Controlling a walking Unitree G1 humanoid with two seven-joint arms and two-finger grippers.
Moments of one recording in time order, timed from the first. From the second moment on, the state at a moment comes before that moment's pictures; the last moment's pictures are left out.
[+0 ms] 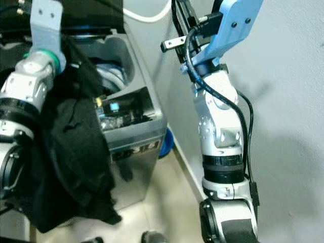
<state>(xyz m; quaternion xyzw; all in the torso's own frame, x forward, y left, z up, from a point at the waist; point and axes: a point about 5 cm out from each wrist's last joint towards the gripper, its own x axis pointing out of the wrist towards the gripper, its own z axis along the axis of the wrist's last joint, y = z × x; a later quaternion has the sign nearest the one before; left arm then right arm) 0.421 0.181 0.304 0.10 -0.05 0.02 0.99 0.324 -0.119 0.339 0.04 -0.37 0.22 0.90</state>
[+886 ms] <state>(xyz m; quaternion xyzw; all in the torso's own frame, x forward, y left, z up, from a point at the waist) 0.303 0.156 0.309 0.31 -0.34 -0.03 0.89 0.327 -0.104 0.321 0.04 -0.34 0.27 0.90</state>
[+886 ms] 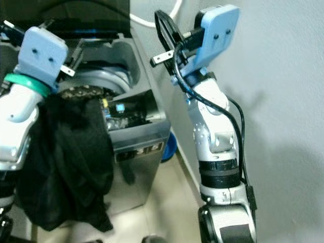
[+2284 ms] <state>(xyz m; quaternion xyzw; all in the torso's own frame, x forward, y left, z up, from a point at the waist) 0.218 0.203 0.219 0.07 0.01 -0.03 1.00 0.336 -0.093 0.304 0.04 -0.30 0.30 0.90</state>
